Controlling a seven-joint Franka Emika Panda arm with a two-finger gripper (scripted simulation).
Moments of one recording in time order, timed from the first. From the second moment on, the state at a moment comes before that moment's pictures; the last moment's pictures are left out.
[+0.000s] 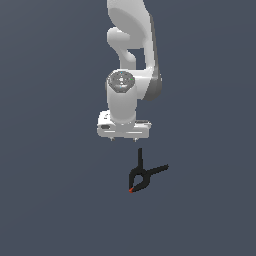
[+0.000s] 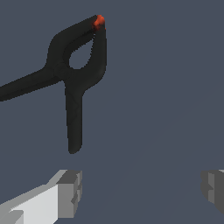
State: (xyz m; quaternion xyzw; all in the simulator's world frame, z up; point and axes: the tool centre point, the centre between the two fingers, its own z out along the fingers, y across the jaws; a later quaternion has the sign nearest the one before) arm -0.009 -0.018 0.137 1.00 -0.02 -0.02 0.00
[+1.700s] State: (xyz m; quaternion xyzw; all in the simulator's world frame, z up) arm 0.024 0.033 0.113 0.98 -0.19 -0.03 -0.03
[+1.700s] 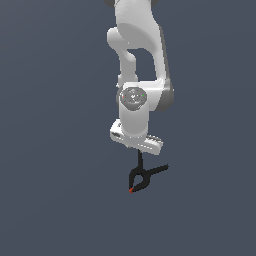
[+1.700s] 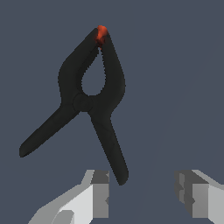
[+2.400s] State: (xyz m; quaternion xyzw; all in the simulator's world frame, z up) arm 0.054 0.084 0.086 0.92 -0.38 -0.05 -0.06
